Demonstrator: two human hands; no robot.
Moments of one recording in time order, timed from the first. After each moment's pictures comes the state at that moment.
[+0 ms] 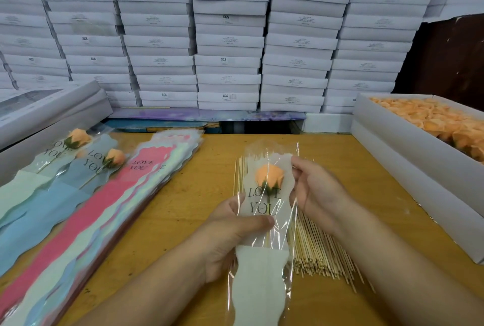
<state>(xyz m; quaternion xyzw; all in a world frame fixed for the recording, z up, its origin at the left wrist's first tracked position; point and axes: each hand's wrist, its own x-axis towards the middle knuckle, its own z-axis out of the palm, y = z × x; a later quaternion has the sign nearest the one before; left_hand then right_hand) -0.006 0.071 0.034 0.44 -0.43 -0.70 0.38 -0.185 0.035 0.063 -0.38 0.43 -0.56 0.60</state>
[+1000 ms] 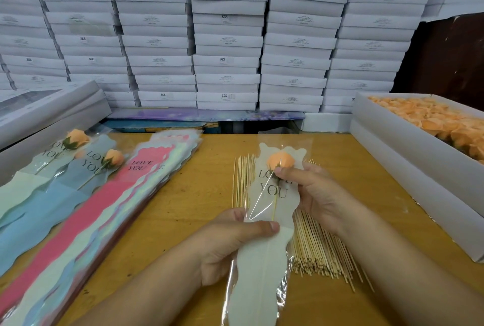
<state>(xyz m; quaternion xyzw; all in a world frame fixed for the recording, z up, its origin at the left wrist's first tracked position) -0.005 0.076 0.040 0.41 -0.45 -0.74 0.30 -0.190 0.043 0.063 -0.39 0.47 -0.53 0.59</state>
